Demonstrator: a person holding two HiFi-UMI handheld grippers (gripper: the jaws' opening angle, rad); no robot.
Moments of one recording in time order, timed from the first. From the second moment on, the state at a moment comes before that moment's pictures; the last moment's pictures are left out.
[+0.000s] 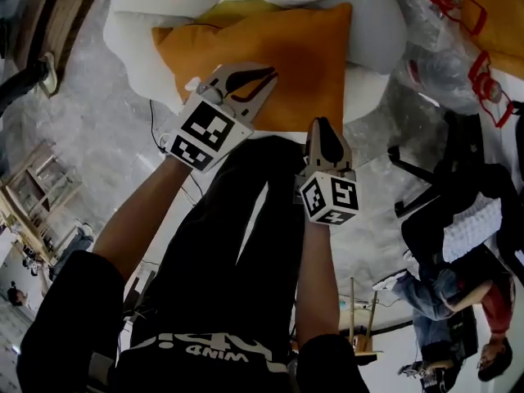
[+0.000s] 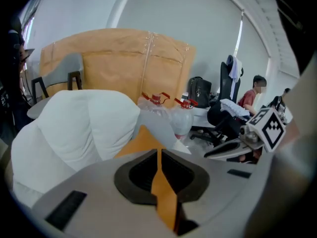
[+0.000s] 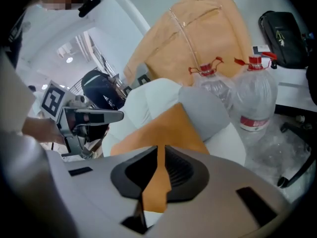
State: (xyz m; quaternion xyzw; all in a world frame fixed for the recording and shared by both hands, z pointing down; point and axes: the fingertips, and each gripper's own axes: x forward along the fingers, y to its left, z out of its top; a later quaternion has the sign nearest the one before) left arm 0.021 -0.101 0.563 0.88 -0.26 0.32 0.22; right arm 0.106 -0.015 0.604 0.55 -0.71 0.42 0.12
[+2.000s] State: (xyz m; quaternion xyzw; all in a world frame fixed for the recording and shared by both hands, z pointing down) left arm 0.025 -0.120 0.705 0.84 -0.26 0.41 0.23; right arm 0.078 0.034 0.784 0.57 -0.58 0.53 0.23
